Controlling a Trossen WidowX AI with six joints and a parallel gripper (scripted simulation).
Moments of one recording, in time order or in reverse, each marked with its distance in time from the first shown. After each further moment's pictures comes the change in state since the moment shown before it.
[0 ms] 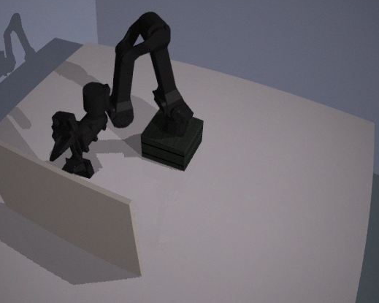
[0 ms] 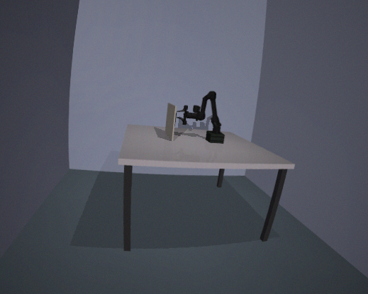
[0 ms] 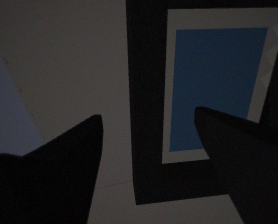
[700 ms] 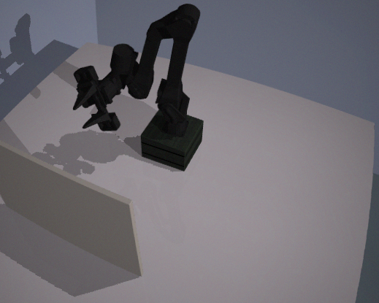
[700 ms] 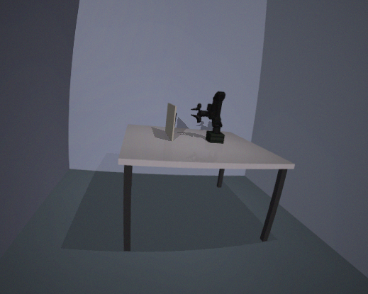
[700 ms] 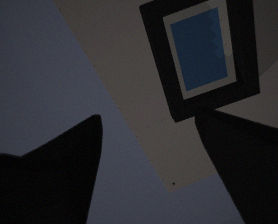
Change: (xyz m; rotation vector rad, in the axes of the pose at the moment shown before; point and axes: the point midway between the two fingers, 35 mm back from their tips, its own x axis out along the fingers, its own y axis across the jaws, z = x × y) arm -0.143 0.032 0.014 0.251 -0.017 0.000
